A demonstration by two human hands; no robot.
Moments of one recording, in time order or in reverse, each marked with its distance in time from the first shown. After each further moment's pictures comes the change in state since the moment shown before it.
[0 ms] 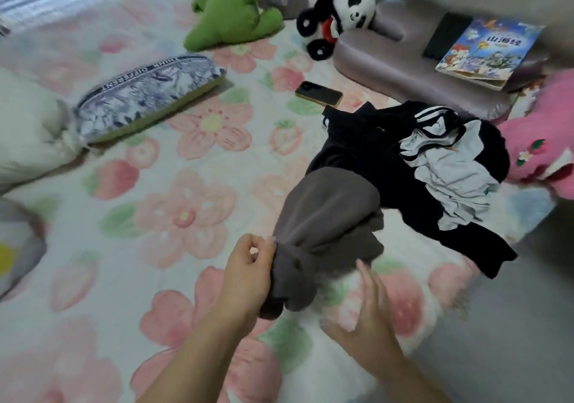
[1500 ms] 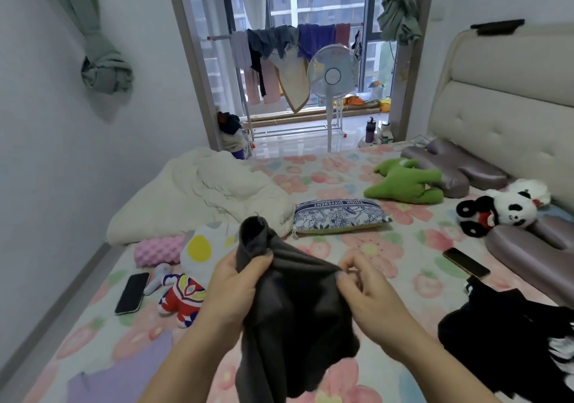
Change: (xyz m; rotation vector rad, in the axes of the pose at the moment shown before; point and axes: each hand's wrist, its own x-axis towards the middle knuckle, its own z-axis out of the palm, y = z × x) left_hand -0.263 0.170 -0.259 -0.470 0.455 0.405; right_hand -0.152 -0.386 -0.048 0.386 -0.482 -0.656
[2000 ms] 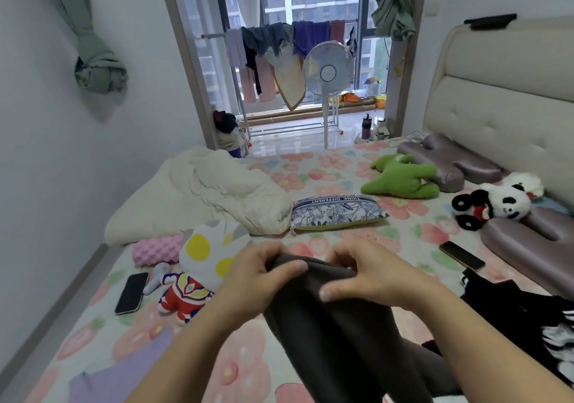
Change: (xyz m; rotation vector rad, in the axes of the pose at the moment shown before) left_hand 0.002 0.009 0.006 0.653 -0.314 0.452; right_hand 0.027 -0.025 -0.029 -0.505 -0.370 -0.120
